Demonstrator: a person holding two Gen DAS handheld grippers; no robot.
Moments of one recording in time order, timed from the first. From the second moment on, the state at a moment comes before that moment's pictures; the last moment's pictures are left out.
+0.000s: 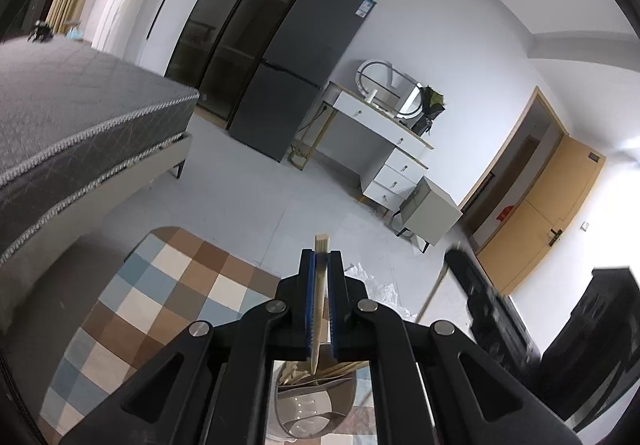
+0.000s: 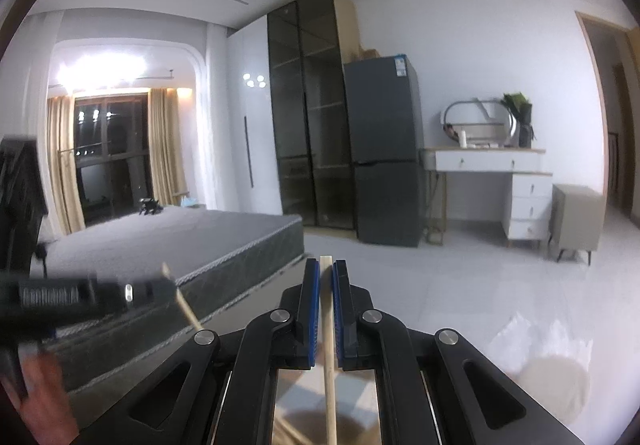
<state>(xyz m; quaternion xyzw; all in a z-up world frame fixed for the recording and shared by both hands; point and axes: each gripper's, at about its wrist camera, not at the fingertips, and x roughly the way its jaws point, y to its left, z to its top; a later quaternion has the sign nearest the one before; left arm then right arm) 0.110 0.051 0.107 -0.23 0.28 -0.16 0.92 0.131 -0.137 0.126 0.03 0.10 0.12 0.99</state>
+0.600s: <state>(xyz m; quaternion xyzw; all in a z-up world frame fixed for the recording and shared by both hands) 0.123 0.039 0.089 -0.21 0.30 -0.16 0.92 0.168 -0.125 0.082 0.03 0.08 0.12 0.99</state>
